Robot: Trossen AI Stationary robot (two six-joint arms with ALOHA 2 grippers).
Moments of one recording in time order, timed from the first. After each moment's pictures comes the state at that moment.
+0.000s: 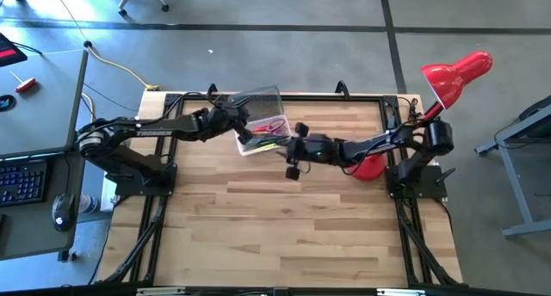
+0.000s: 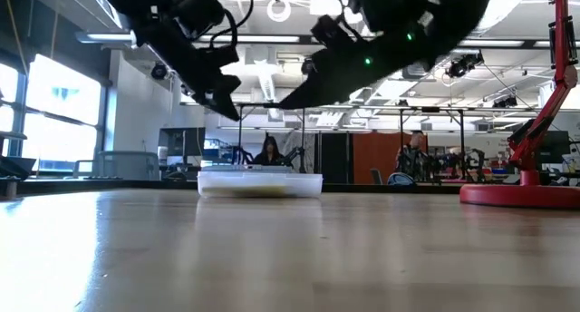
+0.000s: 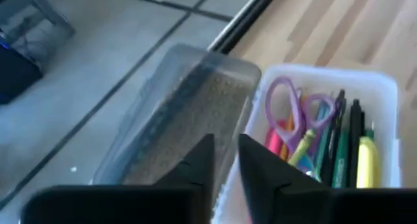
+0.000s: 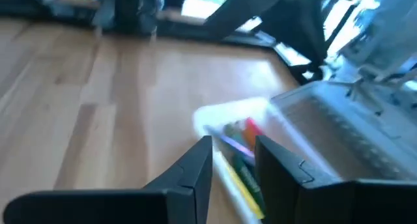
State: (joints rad) left arm 0.40 1.34 0.78 -0.05 -0.41 0.08; right arm -0.08 1.66 0.82 0.53 0.19 -0.16
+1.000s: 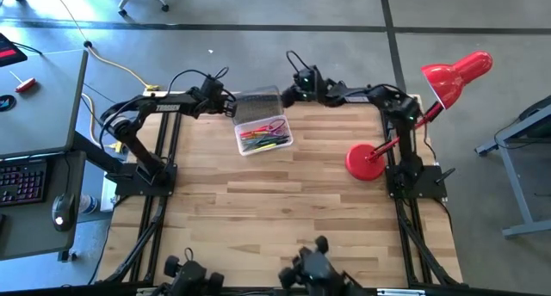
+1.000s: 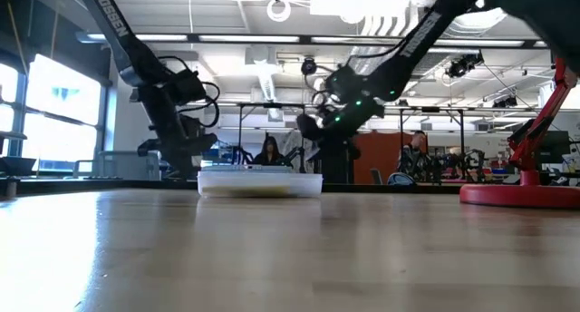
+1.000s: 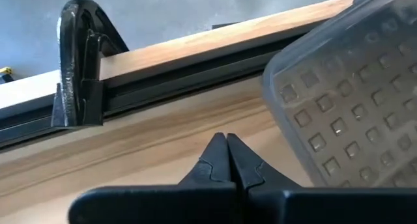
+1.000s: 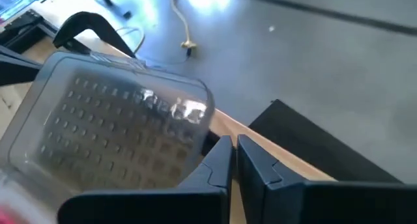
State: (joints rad) left arm 0.92 1.62 0.78 -0.07 -0.16 -0.29; right arm -0.71 2.04 1.29 0.19 -0.04 0.32
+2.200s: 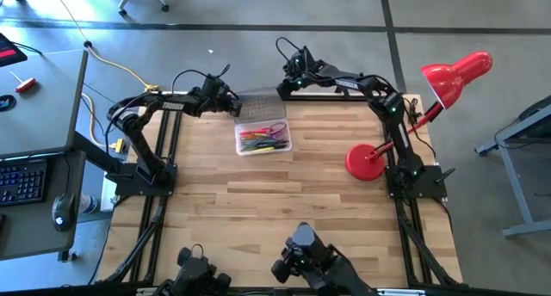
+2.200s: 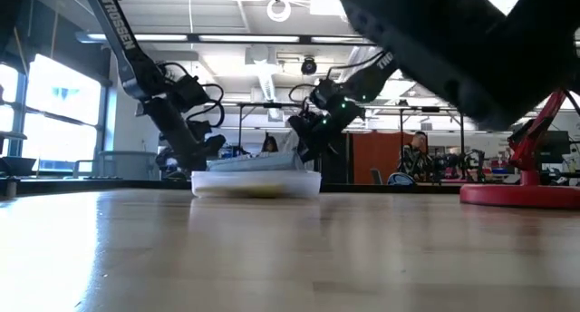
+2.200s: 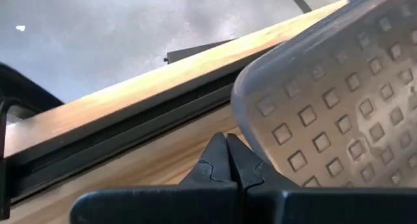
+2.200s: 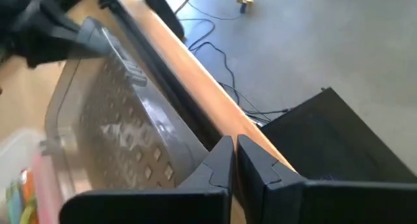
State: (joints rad) left arm 0.93 1.72 0.78 0.16 0.01 -0.18; right arm -0.79 2.27 1.75 -0.20 -0.39 0.13
